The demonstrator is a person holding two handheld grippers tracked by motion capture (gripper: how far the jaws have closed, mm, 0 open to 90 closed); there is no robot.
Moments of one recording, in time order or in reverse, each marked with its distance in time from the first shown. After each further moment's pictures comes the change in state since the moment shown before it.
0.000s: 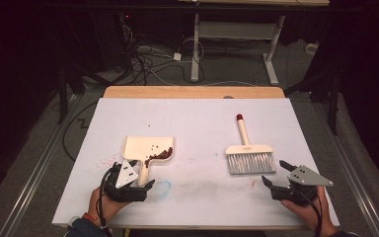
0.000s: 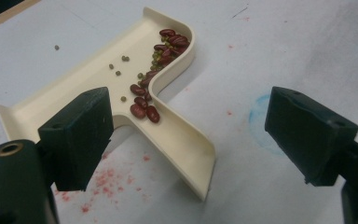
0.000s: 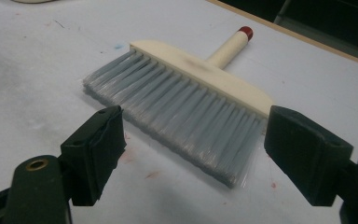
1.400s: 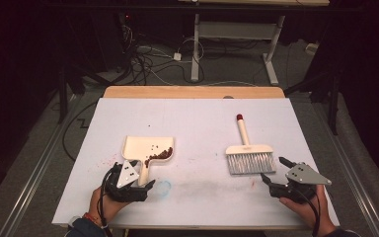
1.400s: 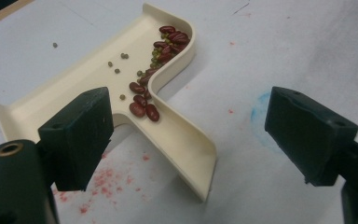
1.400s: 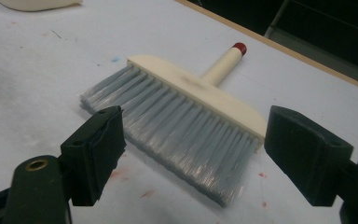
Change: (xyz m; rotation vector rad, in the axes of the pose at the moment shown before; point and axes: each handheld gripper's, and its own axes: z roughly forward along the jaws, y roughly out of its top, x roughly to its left) left arm 0.000 0.000 0.003 0.006 0.005 0.002; right arm 0.003 0.012 0.001 -0.021 -0.032 -0.039
